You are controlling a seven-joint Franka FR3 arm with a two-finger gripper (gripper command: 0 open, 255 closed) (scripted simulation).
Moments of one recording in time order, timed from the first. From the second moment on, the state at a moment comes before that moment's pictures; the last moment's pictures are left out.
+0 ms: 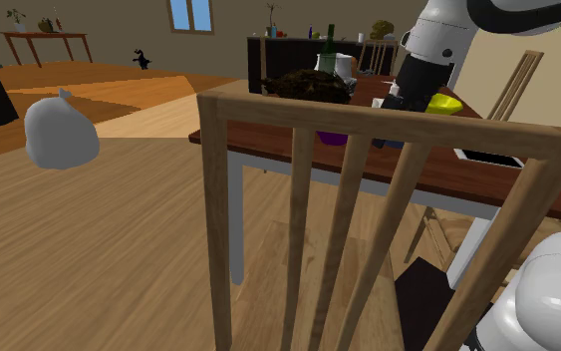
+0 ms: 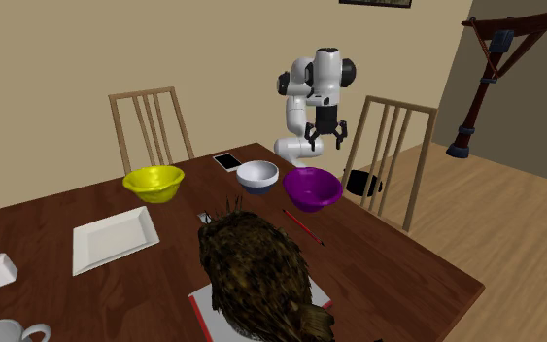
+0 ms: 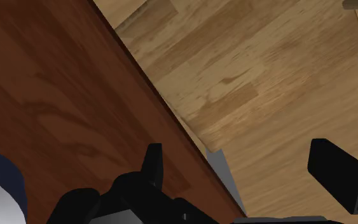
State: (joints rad) arm -0.01 -0.81 0.07 -2.31 0.08 1.67 0.04
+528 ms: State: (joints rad) arm -0.05 -0.70 -0.03 -2.23 -0.01 1.69 -0.09
